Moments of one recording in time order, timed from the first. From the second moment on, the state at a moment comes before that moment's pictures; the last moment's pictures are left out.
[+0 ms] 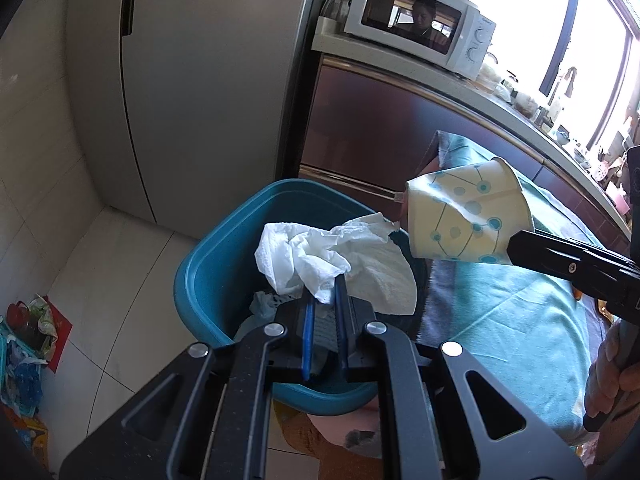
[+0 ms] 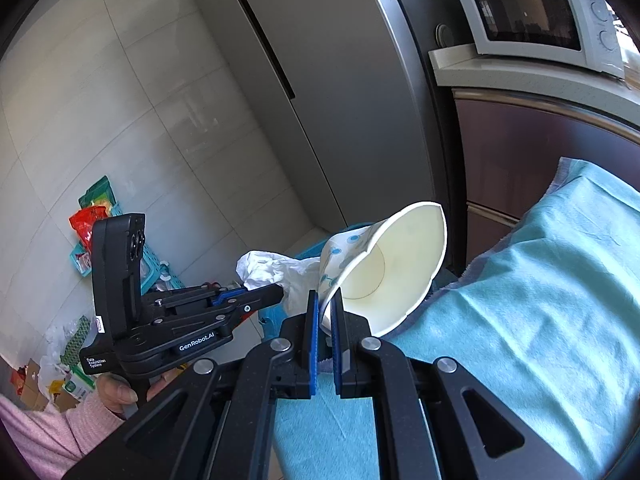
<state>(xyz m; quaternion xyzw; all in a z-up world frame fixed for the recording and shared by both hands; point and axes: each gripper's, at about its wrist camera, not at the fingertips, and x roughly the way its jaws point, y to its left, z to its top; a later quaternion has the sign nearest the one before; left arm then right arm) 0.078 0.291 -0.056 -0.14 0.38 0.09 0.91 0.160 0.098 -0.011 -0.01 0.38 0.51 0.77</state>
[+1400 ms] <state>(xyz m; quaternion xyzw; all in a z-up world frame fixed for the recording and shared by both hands) 0.119 0.293 -0.115 -0.17 0.42 0.10 0.89 0.187 0.125 -0.040 0.00 0.44 0.50 0.75</state>
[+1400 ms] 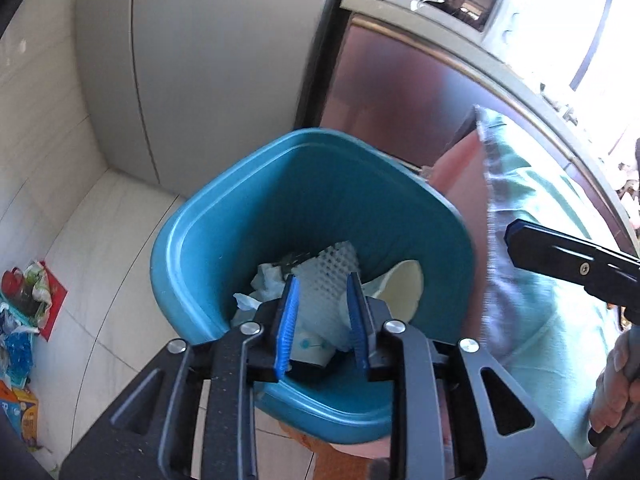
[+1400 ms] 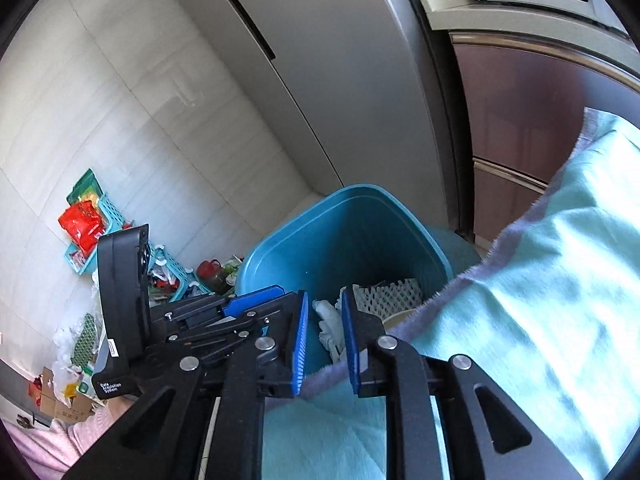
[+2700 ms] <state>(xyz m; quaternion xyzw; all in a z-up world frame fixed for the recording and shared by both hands) 0.180 -0.008 -0.062 -0.02 0.41 -0.21 0.89 0.230 -0.201 -0.031 0.14 0.39 0.20 0.89</state>
